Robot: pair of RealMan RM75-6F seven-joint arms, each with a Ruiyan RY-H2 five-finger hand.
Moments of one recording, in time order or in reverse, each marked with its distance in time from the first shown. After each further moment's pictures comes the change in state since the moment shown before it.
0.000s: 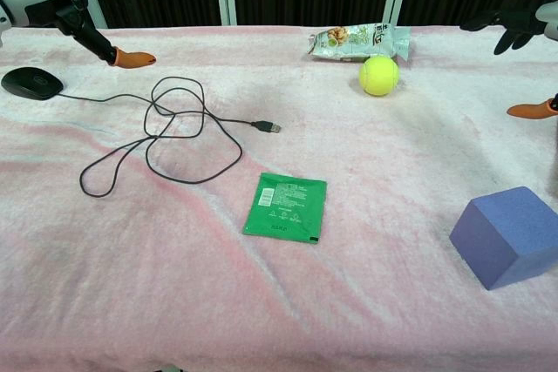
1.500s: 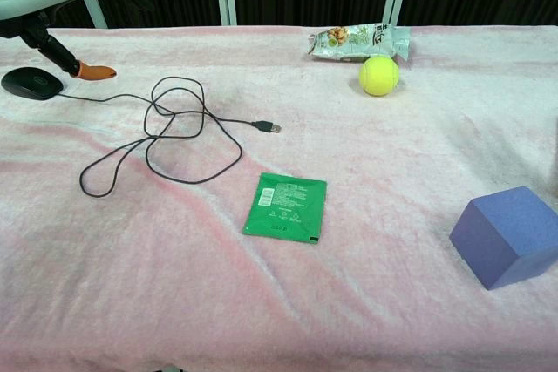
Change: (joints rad) left arm 0.009 0.050 0.042 0.029 -0.110 -0.034 0.060; right arm -0.248 0.014 -0.116 -0.097 0.029 0.340 -0.068
